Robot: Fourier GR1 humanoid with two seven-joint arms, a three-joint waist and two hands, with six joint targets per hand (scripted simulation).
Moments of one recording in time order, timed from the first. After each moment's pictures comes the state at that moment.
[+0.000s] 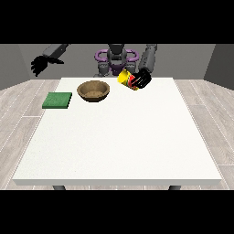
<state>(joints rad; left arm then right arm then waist) -0.63 0.09 -0.07 -0.74 -0.46 0.60 -0.40 -0.32 -0.44 -0.37 -0.92 -0.24 0.36 -0.41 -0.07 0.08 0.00</state>
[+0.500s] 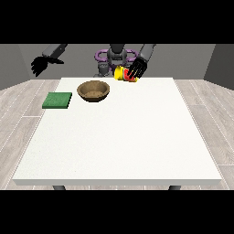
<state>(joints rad) -0.68 0.04 -0.27 -0.74 -0.78 0.61 -0.06 -0.28 -0.47 -0.40 -0.77 -0.23 0.38 -0.46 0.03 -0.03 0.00</state>
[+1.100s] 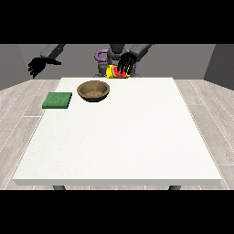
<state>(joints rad) -0.72 0.00 -0.47 -0.86 -1.04 0.52 0.24 -0.32 -0.51 -0.41 -0.65 -0.22 0.39 -0.52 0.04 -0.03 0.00</state>
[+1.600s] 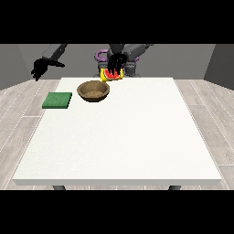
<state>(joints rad) -0.80 0.00 -0.63 -0.89 -1.25 0.44 0.43 -0.46 -0.48 -0.37 -0.64 -0.19 0.33 -0.47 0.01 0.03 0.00</state>
